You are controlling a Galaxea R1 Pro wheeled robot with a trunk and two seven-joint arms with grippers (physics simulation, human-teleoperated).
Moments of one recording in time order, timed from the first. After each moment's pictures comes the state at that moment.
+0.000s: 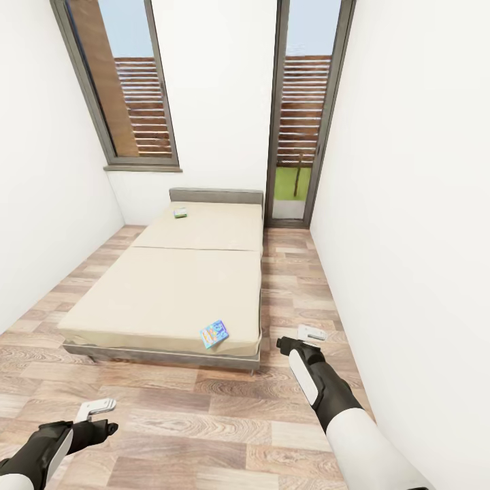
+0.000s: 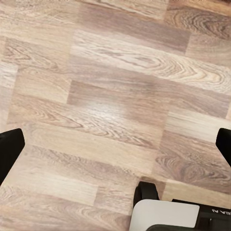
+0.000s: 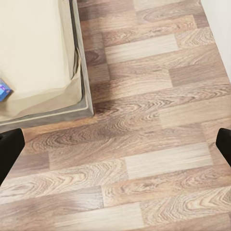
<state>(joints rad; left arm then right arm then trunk) -0.52 0.27 0.31 -0.45 -0.14 0.40 -0.26 -0.69 0.17 0.09 -0.77 -0.30 0.43 -0.43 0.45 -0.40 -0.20</state>
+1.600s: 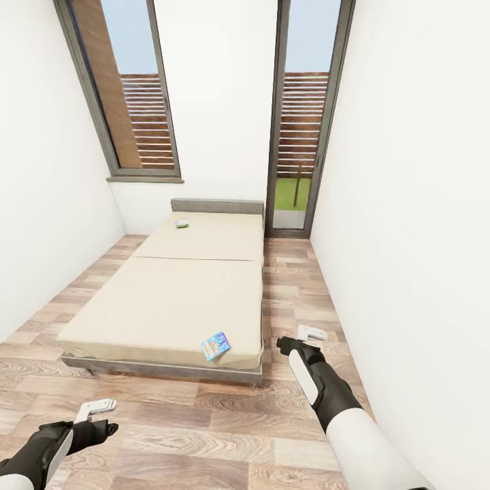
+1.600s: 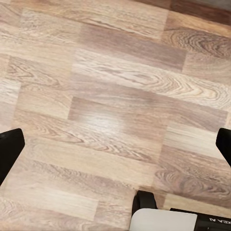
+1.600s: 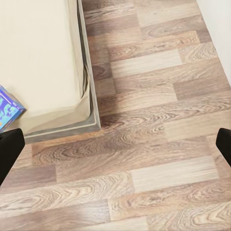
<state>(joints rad) -0.52 0.27 0.31 -0.45 -0.15 0.40 -0.26 -0.69 0.17 0.09 -0.77 -0.31 0.43 -0.43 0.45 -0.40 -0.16</state>
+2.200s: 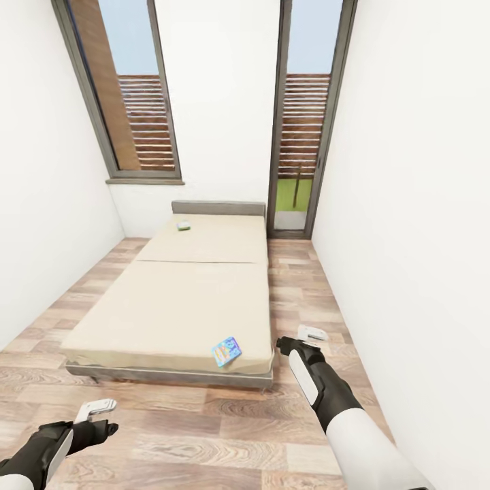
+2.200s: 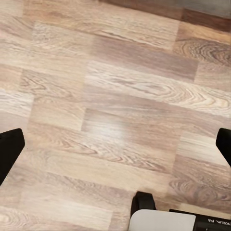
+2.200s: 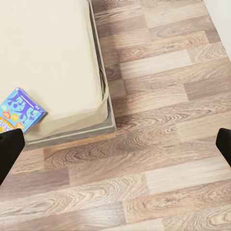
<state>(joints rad) -0.52 0.27 0.31 -0.45 -0.14 0.40 -0.26 -0.69 0.17 0.09 -0.77 -0.30 0.43 -0.43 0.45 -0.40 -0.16</state>
